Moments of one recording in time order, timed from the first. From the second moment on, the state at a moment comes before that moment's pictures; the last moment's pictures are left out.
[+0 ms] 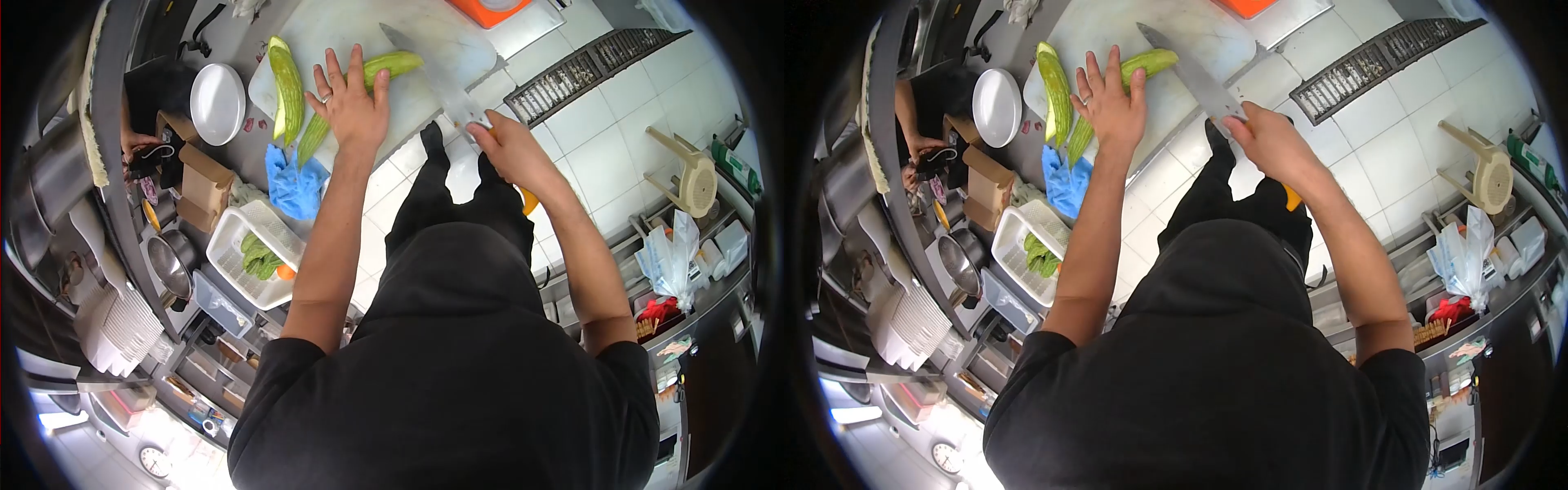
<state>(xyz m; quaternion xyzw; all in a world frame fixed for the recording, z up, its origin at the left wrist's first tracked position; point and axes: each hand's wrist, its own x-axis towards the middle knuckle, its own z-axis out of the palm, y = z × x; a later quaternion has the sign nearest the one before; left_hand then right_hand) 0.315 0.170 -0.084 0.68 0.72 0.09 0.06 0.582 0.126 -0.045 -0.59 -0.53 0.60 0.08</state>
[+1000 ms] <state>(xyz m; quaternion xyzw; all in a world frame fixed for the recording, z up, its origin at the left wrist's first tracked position) 0.324 0.131 -0.091 0.63 0.76 0.11 0.07 0.597 0.079 -0.056 -0.59 -0.51 0.62 0.08</state>
